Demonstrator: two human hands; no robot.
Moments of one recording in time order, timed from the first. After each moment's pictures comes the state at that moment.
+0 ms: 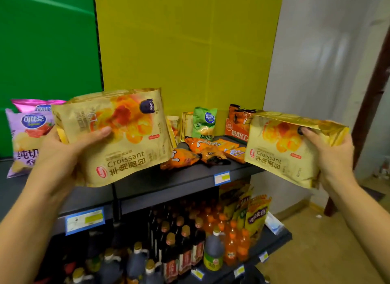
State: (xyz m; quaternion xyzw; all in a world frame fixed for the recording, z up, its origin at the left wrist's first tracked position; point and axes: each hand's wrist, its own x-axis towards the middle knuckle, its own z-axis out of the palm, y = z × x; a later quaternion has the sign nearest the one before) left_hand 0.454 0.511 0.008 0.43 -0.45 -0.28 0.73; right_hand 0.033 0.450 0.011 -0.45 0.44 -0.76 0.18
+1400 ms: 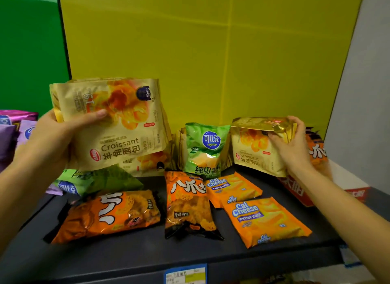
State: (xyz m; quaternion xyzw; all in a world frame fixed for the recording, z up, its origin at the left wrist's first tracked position) left_hand 0.378 0.295 0.044 0.54 -0.42 -0.13 0.72; right_hand 0.018 0.066 0.011 -0.65 0.39 -0.62 0.20
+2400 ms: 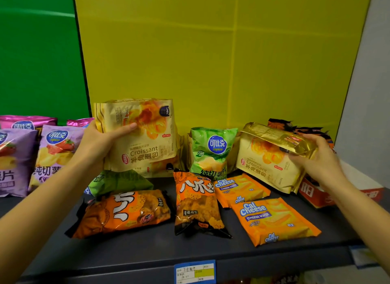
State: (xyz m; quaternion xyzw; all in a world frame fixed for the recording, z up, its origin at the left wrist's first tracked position) left_hand 0.354 0.273 0.040 0.54 -0.39 -0.18 0.72; right_hand -0.018 0.094 0.003 -0.66 0.50 -0.52 0.21
